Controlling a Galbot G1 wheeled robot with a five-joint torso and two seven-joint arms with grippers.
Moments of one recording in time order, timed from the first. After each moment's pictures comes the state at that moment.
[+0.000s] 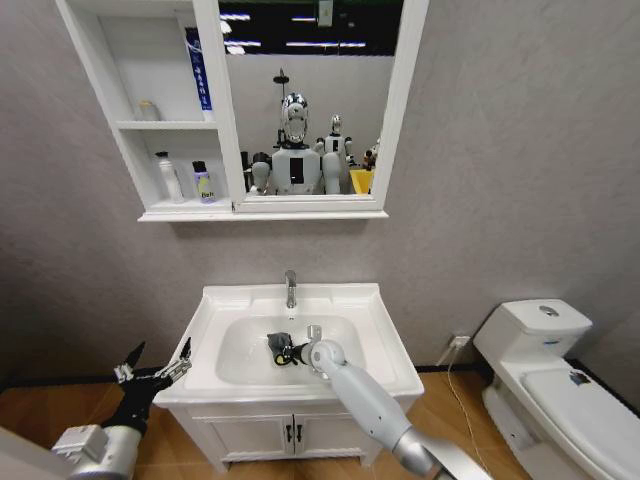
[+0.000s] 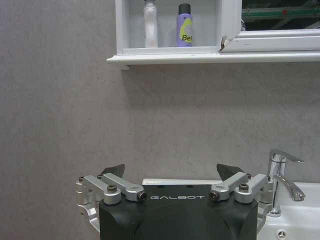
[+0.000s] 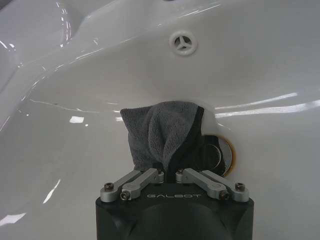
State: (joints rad) left arm 1.89 -1.39 -0.92 -2.41 -0.40 0.13 0.03; right arm -0.68 1.47 -0.13 1.14 1.02 -0.63 0.24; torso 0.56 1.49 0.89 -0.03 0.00
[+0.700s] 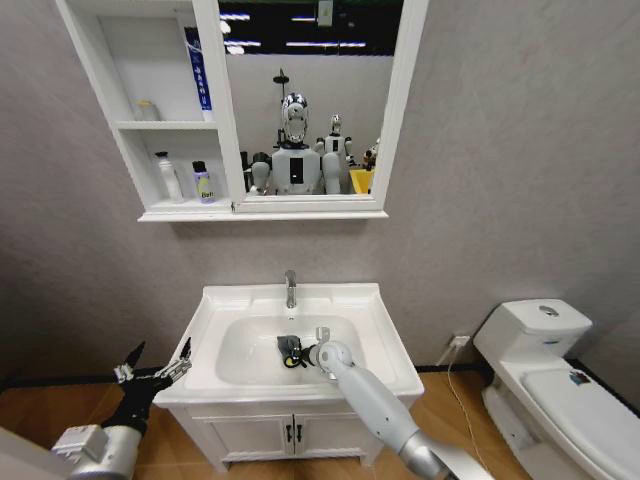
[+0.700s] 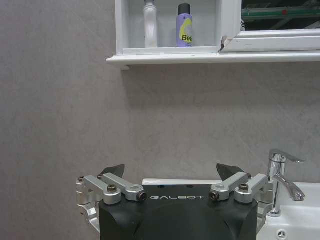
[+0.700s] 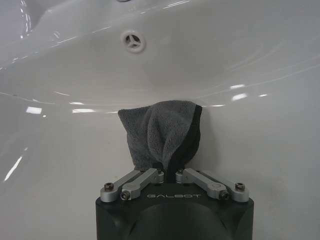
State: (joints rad) left arm 1.89 -1.39 -0.92 -2.41 -0.40 0.13 0.03; right arm -0.74 1.38 -0.12 1.26 1.03 -0.68 0.36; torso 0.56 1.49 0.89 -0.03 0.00
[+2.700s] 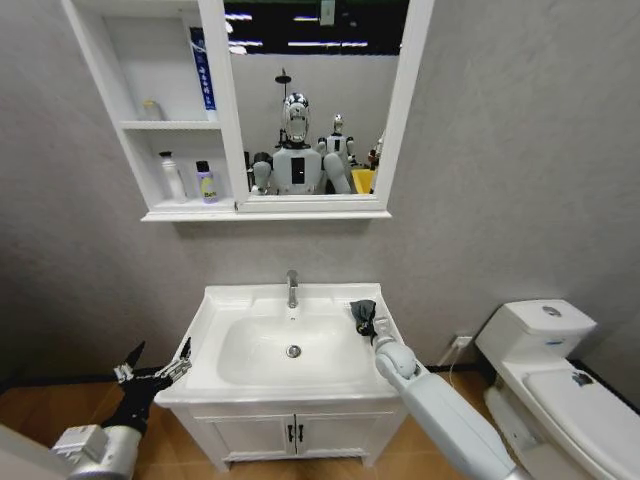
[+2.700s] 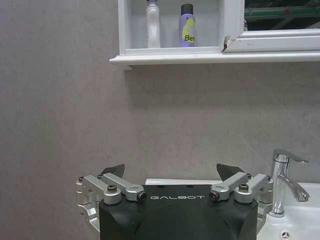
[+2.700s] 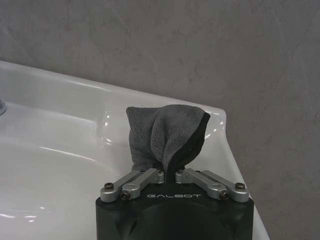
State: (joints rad) left arm 1.89 -1.39 -0.92 -2.41 -0.40 0.13 0.03; right arm -0.89 1.06 0.04 1.59 0.50 -0.44 0.40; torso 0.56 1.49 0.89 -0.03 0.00
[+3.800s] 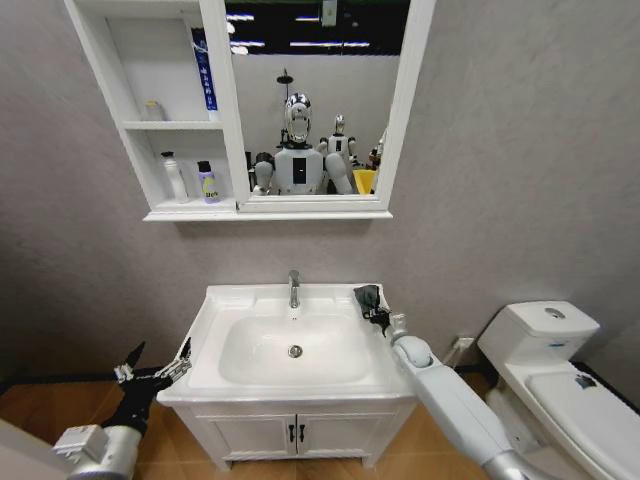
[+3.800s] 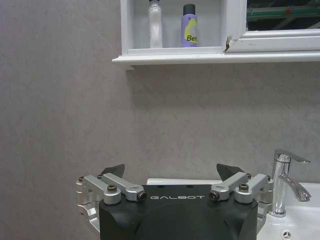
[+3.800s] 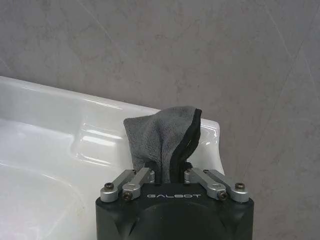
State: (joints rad) left arm 1.89 -1.39 -0.92 -2.41 -0.40 0.13 0.03; right arm -0.83 1.08 0.12 1.34 0.41 -0.22 0.14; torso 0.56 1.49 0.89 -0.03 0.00
